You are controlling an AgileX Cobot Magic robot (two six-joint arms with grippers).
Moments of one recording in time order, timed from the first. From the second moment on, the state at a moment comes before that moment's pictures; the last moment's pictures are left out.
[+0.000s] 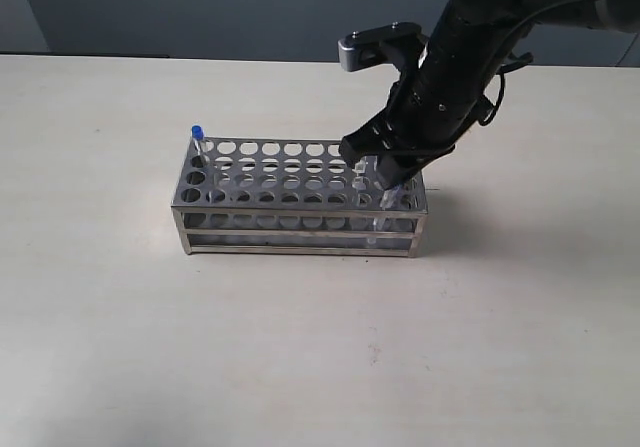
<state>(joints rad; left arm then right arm) 0.03 0.00 0.00 0.47 0.29 -0.51 0.61 1.87 -1.39 0.20 0.96 -0.19</state>
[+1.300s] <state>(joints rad) 0.03 0.00 0.00 0.47 0.29 -0.51 0.61 1.70 -1.37 0.19 0.96 -0.23</state>
